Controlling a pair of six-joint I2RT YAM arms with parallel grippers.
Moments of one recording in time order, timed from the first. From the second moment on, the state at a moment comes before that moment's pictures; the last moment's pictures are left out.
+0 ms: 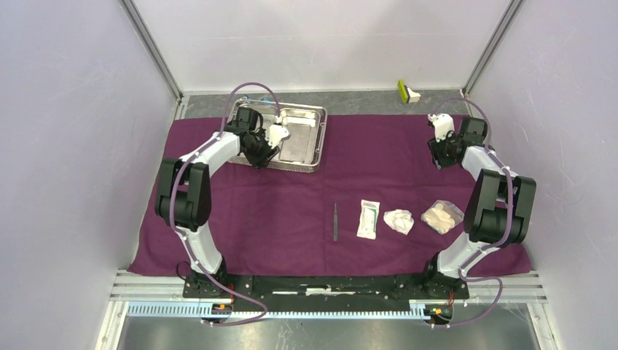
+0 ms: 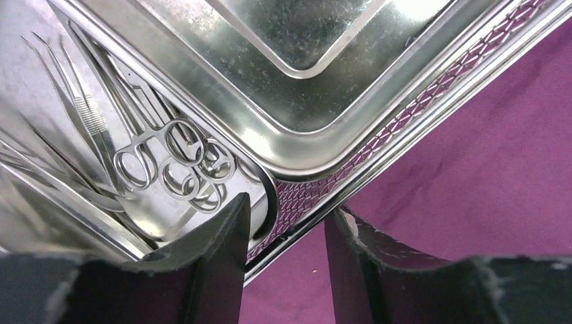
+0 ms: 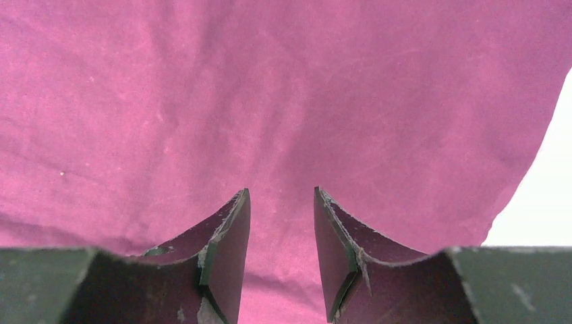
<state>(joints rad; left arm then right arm) -0.22 1.82 1.28 -0.54 0.25 0.77 -0.27 1.68 1.05 -0.28 -0.26 -0.63</state>
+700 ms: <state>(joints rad) -0.25 1.85 1.34 -0.59 0.29 0.63 -0.27 1.67 1.05 -0.29 -0.29 -0.60</state>
